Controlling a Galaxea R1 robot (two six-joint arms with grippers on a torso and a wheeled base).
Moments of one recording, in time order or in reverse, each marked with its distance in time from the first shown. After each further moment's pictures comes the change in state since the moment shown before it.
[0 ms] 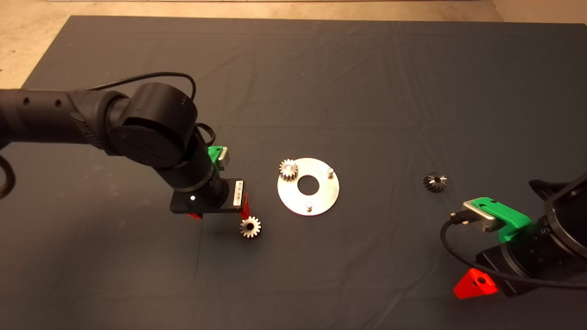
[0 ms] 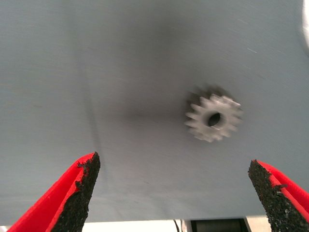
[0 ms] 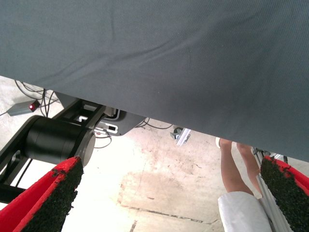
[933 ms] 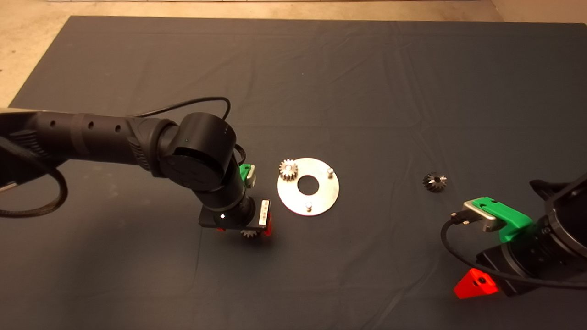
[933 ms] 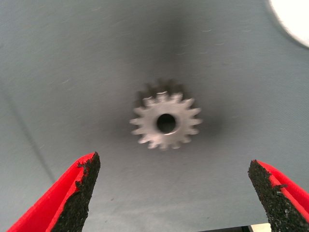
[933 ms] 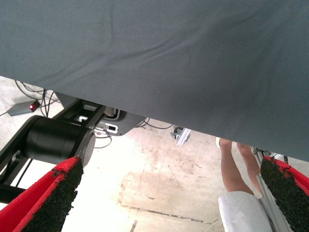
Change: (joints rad) left arm 0.094 0.103 -0.022 0.100 0.007 0.013; right arm 0.000 -0.002 0.000 0.000 -0.001 0.000
